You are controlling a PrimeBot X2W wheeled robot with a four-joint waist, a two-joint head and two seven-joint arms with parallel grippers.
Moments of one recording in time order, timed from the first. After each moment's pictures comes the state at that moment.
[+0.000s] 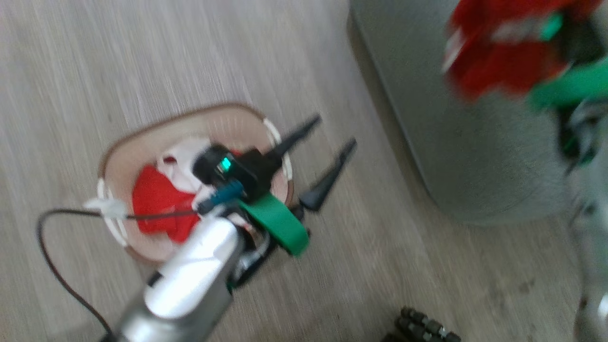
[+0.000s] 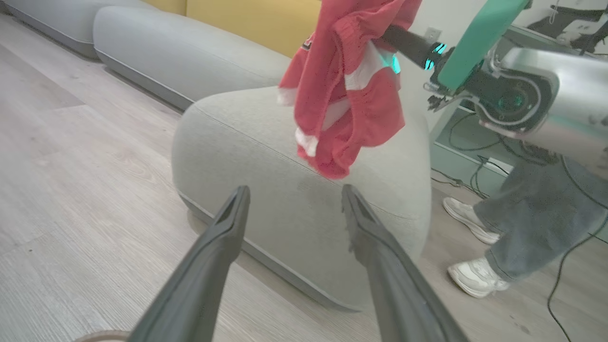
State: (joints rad) left arm -0.50 0.13 -0.70 0.19 -0.44 -0.09 -0.19; right arm -0.66 -0.21 0.00 0.45 0.28 0.13 -0.26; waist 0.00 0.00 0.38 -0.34
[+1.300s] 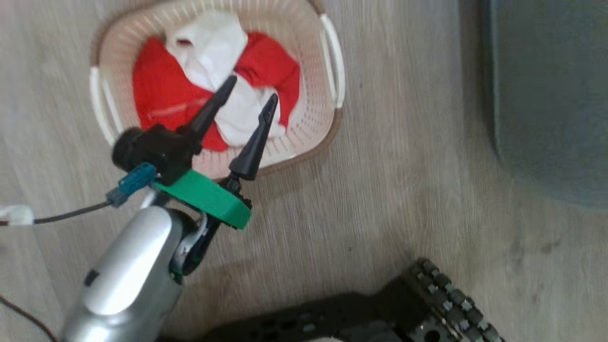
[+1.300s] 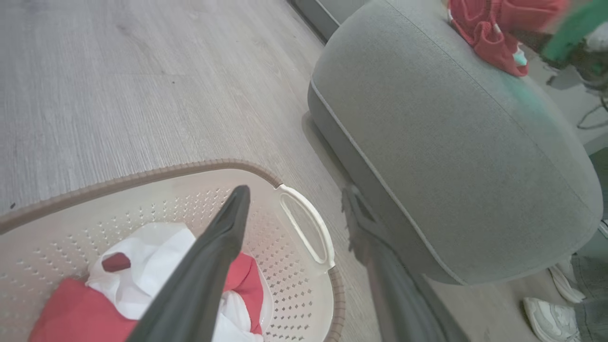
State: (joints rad) left arm -0.49 0.28 -0.55 0.05 -0.49 -0.01 -0.20; right arm -1.25 -0.29 -0.80 0.94 -0.34 0.13 -0.26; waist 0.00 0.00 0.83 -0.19
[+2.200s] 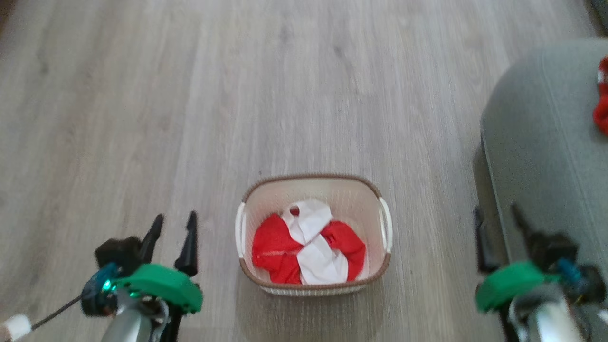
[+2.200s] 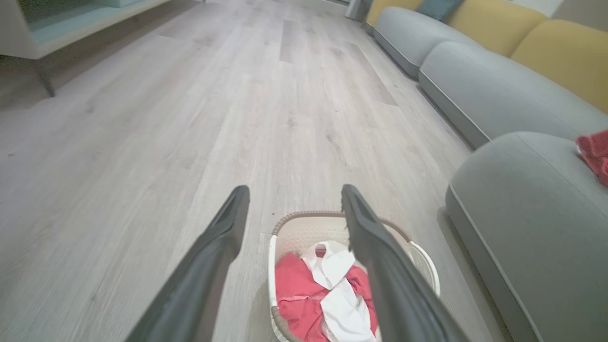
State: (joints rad) left arm -0.14 0.10 -0.16 0.41 -0.39 -0.04 -0.25; right arm -0.10 -0.05 -0.14 0.38 0.03 0.13 -0.26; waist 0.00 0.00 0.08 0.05
